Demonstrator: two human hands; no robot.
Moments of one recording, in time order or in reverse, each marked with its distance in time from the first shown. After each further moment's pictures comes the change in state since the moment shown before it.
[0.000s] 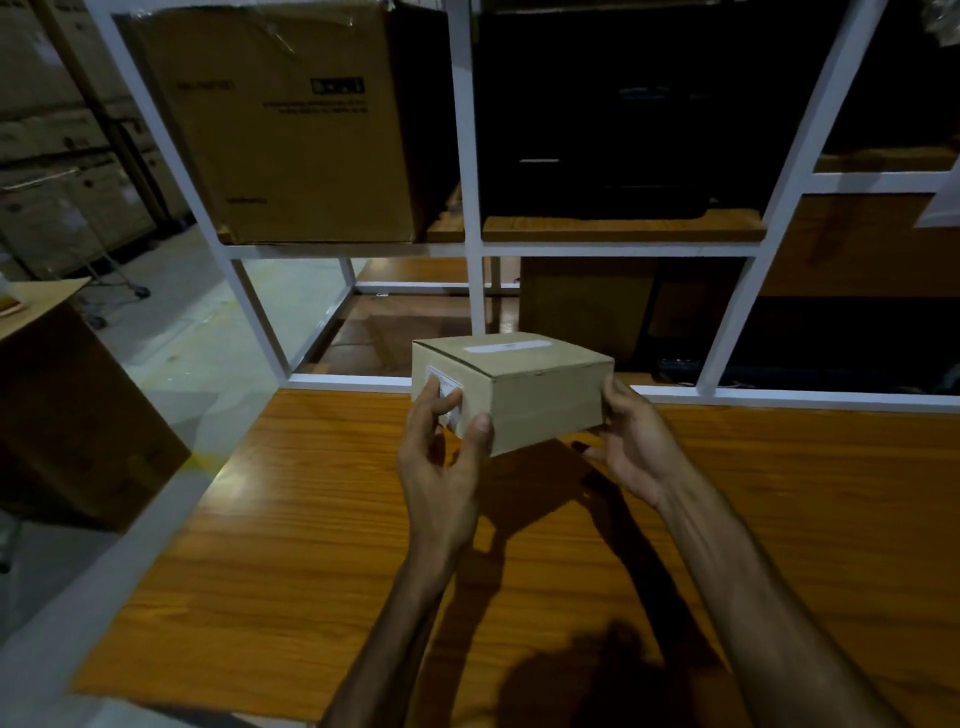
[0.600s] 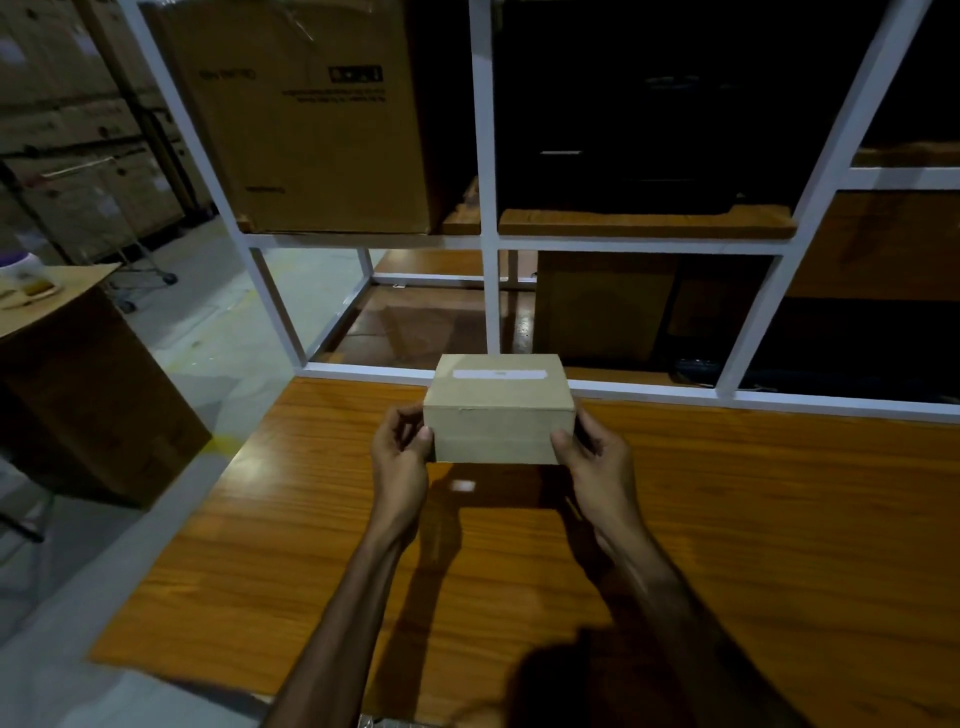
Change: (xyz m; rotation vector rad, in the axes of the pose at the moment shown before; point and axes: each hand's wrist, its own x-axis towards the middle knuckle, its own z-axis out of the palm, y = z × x) left_hand 0.033 -0.060 -0.044 -0.072 -0.004 -0.321; right_hand -0.015 0.065 0.028 -0.267 0.126 -0.286
